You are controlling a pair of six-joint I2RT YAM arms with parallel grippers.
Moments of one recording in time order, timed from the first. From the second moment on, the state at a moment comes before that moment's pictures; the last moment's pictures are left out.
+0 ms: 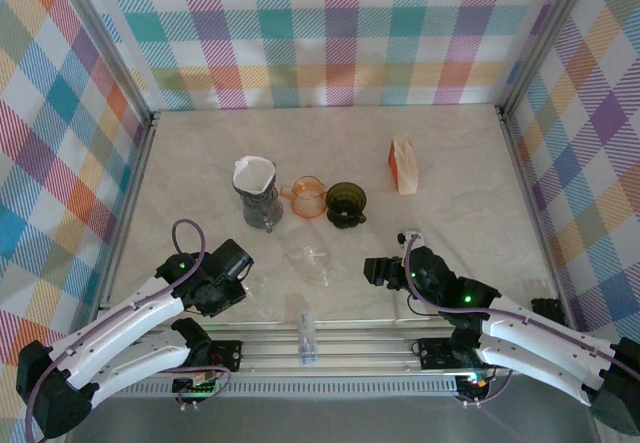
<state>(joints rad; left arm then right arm) -0.73 0.84 0.64 -1.20 -0.14 -1.28 0.92 0.67 0.34 -0.28 0.20 0.74</state>
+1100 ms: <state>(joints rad) -0.73 1.00 1.03 -1.09 -0.06 -1.06 0.92 0.70 0.34 -0.28 0.21 0.76</state>
